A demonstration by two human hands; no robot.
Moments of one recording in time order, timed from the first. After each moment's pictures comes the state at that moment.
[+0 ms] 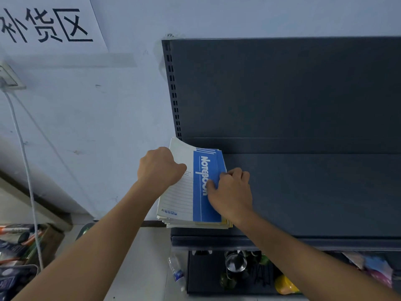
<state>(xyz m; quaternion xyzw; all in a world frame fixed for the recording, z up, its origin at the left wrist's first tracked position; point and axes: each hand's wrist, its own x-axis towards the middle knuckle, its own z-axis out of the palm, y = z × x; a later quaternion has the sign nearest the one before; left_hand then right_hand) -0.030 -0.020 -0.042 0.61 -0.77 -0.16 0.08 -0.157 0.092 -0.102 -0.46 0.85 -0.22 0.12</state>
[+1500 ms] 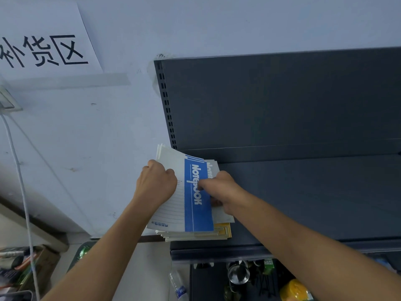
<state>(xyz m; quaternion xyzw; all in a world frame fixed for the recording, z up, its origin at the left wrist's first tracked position) -0.026 -0.012 -0.040 0.60 -0.74 -0.26 0.15 -0.167 0.063 -0.068 -0.25 0.74 -0.42 0.47</state>
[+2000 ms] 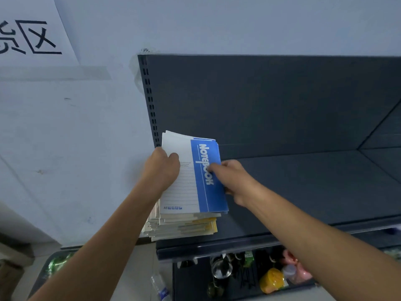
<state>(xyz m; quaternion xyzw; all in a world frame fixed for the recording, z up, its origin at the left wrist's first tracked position) -0.059 -0.009 -0.027 0.53 -0.72 -0.40 0.20 -0.199 0.096 -0.045 -0.24 0.73 -0.49 0.41</state>
